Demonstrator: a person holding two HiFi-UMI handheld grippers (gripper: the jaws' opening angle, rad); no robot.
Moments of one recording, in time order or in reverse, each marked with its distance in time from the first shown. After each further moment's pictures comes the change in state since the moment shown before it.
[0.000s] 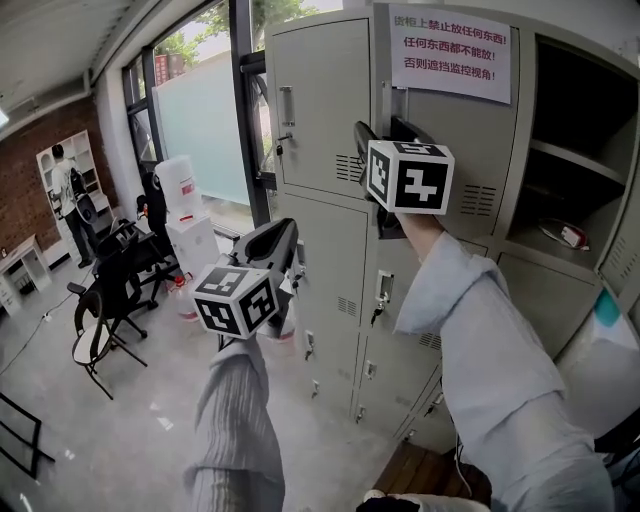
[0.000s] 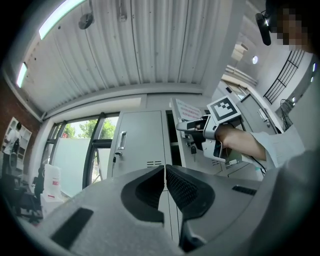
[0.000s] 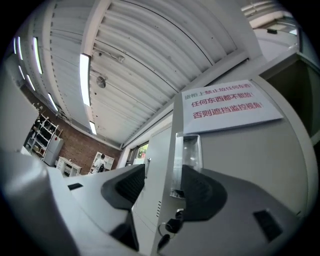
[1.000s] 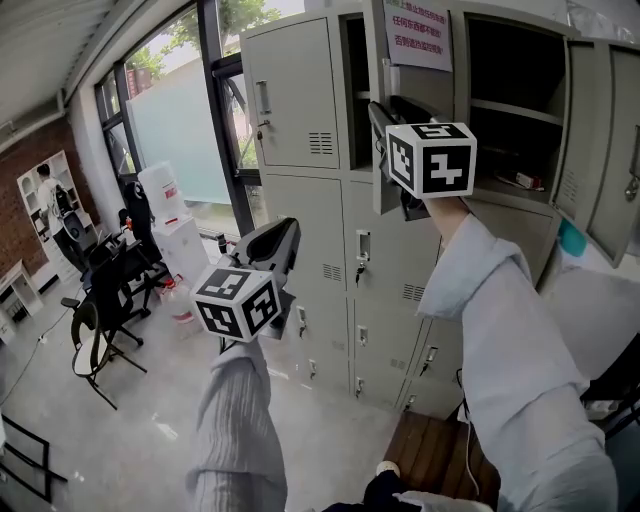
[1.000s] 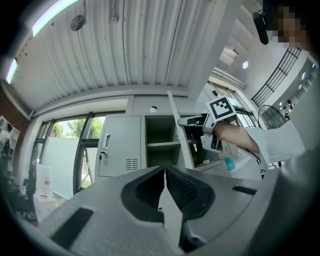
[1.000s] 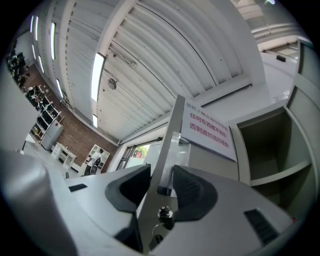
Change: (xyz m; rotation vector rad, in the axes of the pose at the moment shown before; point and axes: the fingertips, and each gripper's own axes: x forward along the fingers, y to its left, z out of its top) left arm -0.092 -0.095 0.005 0.016 0.014 -0.130; right arm -0.146 -0.002 0.051 -0.158 -0.034 -0.047
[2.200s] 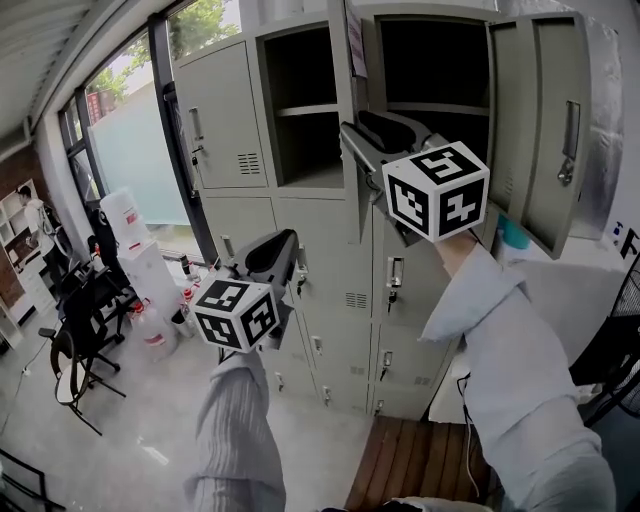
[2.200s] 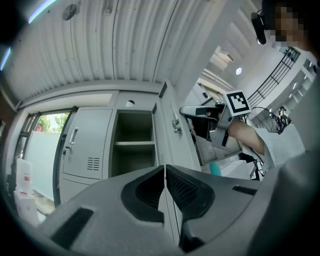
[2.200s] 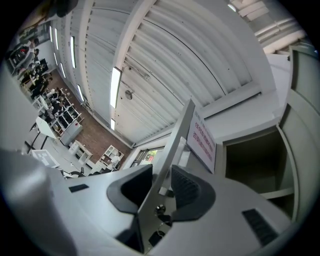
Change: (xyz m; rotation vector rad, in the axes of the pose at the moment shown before) left arm 0.077 -0.134 0.005 -0.013 -0.008 -0.133; right arm -0.111 -0.071 0.027 -0.087 -0.069 0.178
